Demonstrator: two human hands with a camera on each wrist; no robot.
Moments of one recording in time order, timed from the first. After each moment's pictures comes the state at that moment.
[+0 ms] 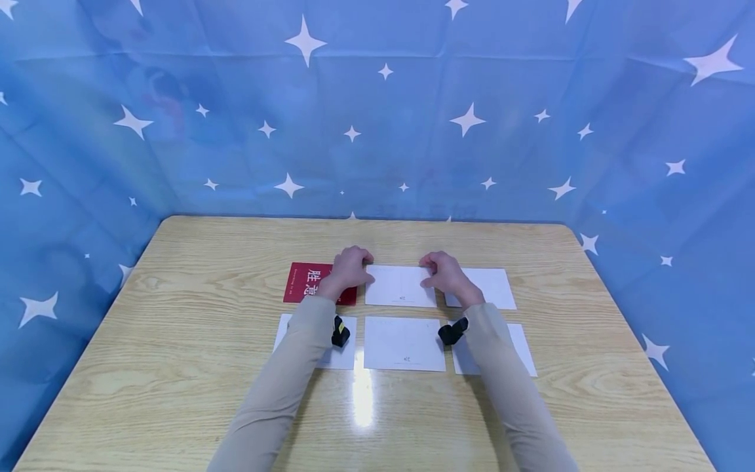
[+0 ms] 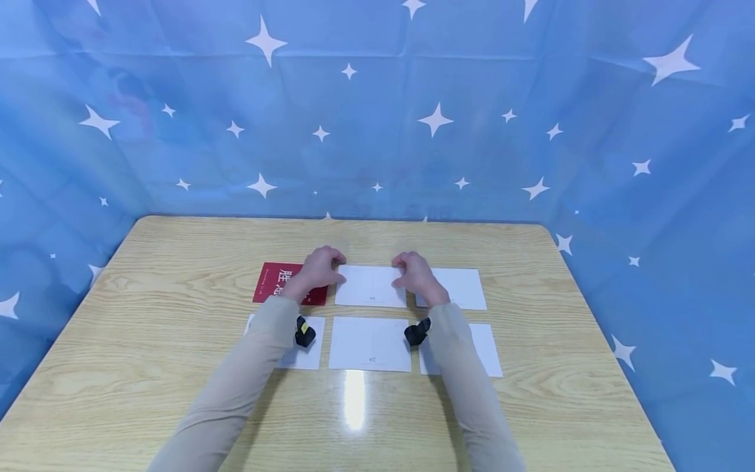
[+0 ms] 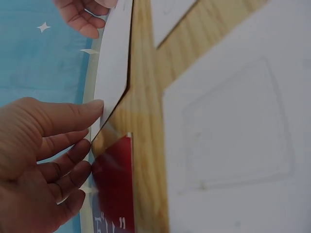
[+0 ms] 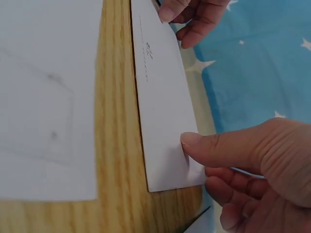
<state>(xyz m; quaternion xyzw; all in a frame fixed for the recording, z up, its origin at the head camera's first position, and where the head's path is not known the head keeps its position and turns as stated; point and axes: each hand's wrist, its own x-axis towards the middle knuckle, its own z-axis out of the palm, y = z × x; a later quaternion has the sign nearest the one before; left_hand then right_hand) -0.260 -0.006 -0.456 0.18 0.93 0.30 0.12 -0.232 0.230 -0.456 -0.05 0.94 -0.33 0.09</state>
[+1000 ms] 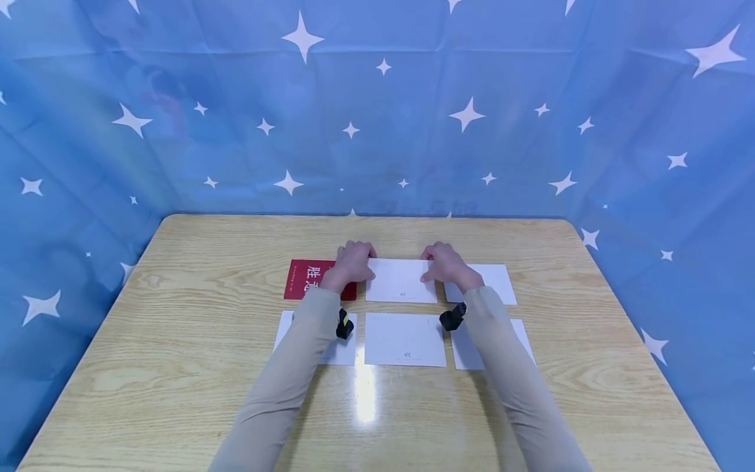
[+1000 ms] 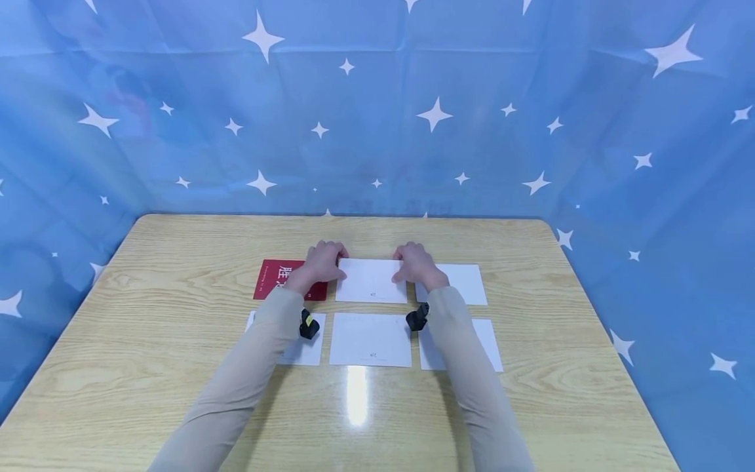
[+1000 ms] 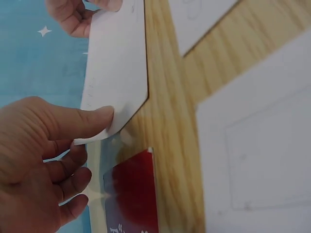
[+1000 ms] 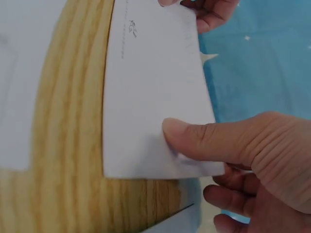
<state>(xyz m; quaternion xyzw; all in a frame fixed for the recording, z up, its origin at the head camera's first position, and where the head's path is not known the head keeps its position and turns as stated) -0.266 0.003 -0.448 0.20 0.95 0.22 0.13 -0.244 0.230 -0.442 -0.09 0.96 -0.22 0.14</state>
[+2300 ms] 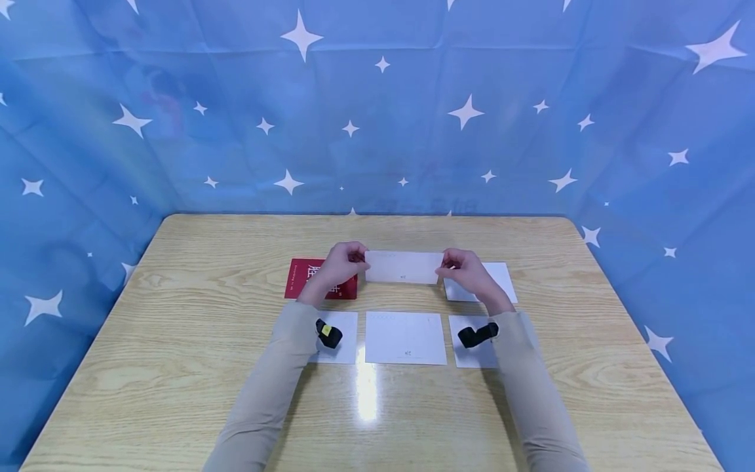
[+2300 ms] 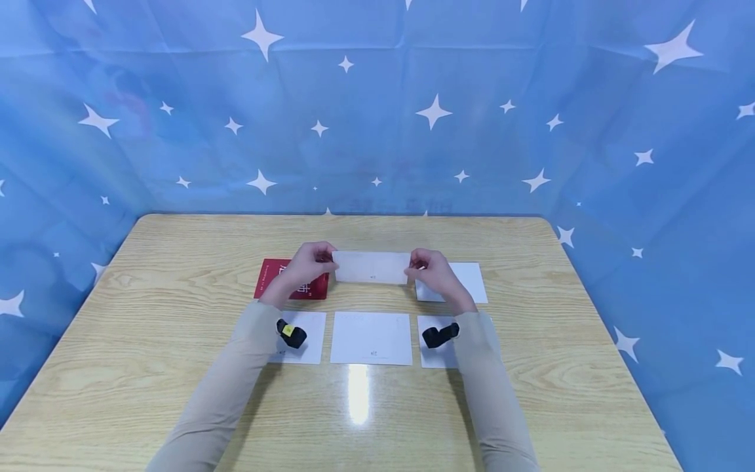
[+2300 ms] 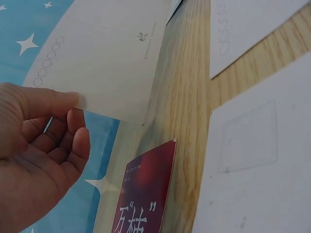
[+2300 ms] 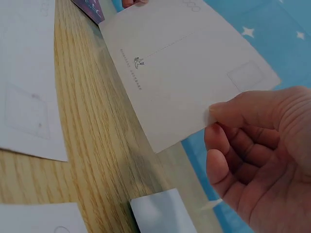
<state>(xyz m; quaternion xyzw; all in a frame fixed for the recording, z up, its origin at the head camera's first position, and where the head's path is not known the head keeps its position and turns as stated) -0.250 -0.027 -0.451 0.17 0.82 0.53 0.12 -0.201 0.259 -0.442 -0.07 0.86 -0.50 0.06</state>
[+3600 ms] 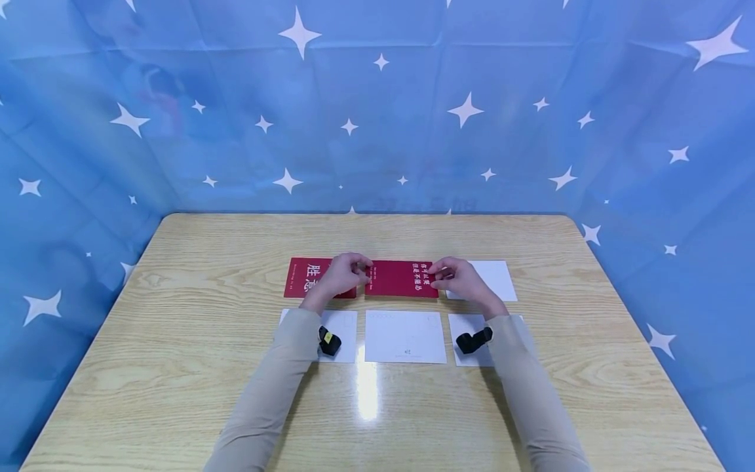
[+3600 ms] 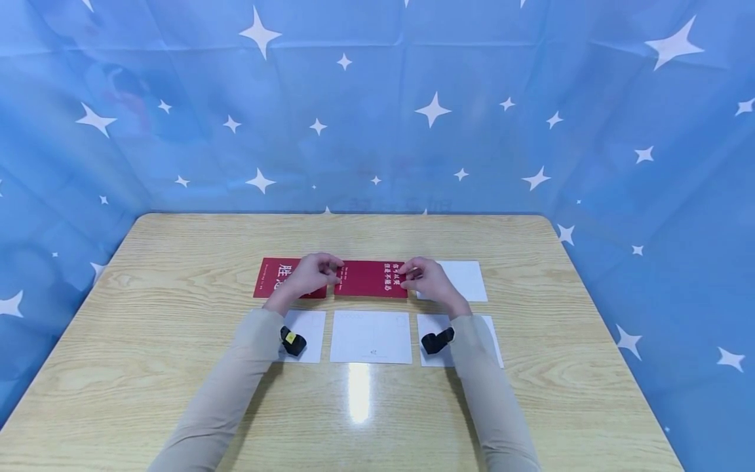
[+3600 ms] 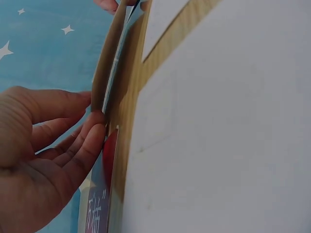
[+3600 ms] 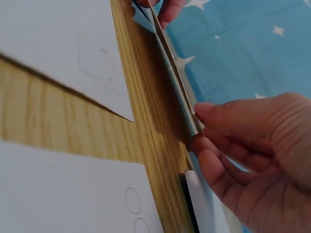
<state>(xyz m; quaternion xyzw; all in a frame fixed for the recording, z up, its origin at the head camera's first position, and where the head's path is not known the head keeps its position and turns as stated) -0.241 -0.026 -0.471 0.17 0.84 0.50 0.15 -0.198 0.257 -0.466 -0.06 0.88 -0.47 0.09</state>
